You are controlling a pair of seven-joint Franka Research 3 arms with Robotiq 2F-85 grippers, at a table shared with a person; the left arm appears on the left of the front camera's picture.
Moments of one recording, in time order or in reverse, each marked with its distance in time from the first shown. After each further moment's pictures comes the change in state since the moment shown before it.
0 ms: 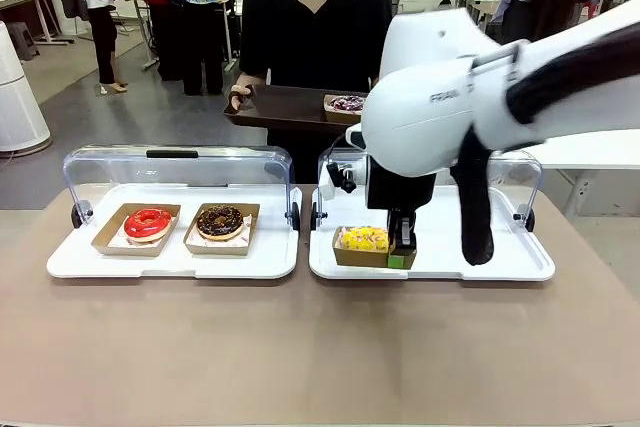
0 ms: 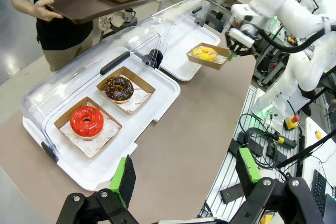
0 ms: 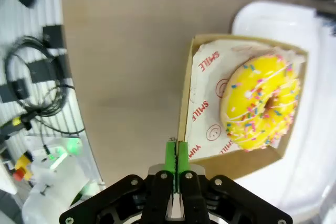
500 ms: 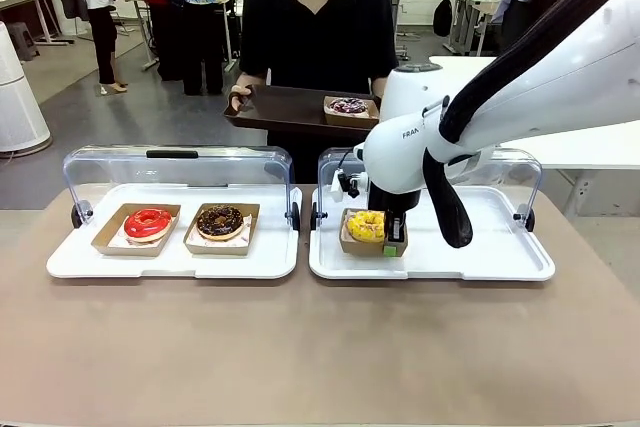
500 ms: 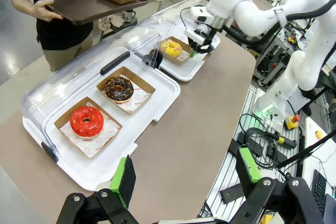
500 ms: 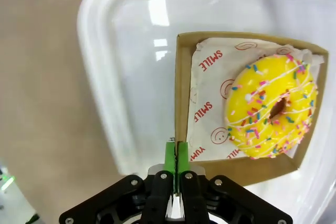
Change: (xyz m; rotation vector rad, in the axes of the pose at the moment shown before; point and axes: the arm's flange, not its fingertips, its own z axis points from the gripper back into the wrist) left arm 0.000 0.000 0.000 0.000 0.000 0.000; right arm -0.006 -0.129 -0.104 -0.015 -0.008 -0.039
